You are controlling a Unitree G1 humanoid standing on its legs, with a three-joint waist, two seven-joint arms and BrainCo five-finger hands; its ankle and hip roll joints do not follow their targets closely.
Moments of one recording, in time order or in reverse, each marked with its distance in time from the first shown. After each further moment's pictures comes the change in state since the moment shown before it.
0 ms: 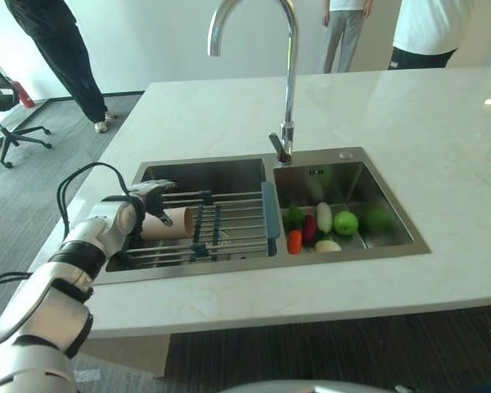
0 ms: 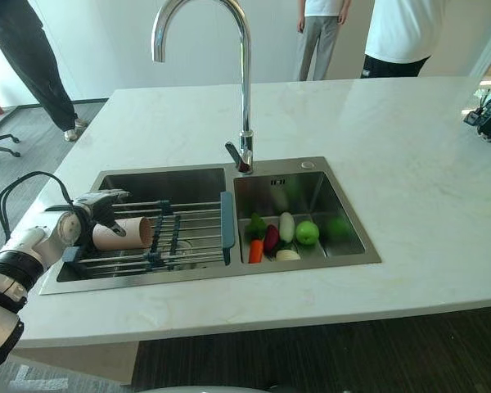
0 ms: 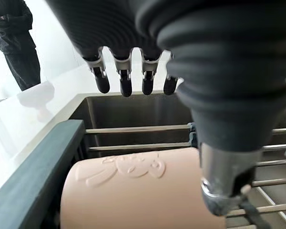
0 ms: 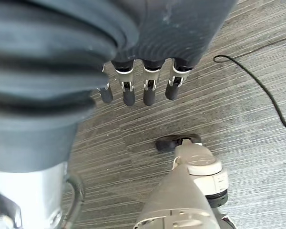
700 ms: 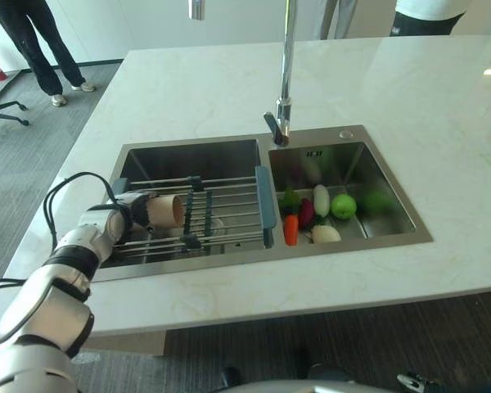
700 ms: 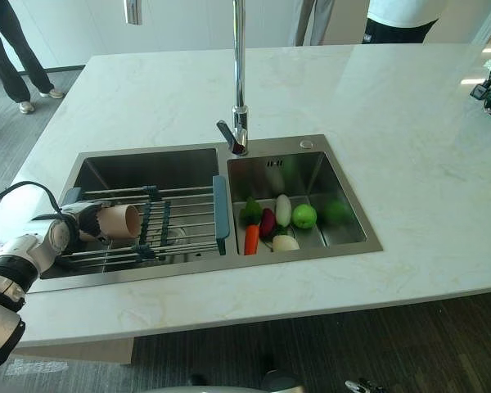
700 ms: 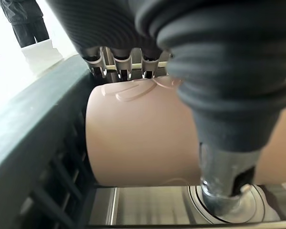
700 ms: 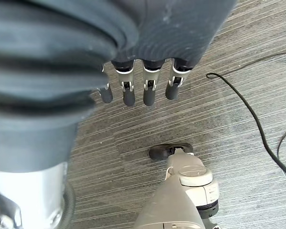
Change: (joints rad) left arm -0.001 -0.006 0.001 0.128 0.028 -0.003 0.030; right arm -0.009 -0.024 0.001 -0.035 0.001 -0.010 0.000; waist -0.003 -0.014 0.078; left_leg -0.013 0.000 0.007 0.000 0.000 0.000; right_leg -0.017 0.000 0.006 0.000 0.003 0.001
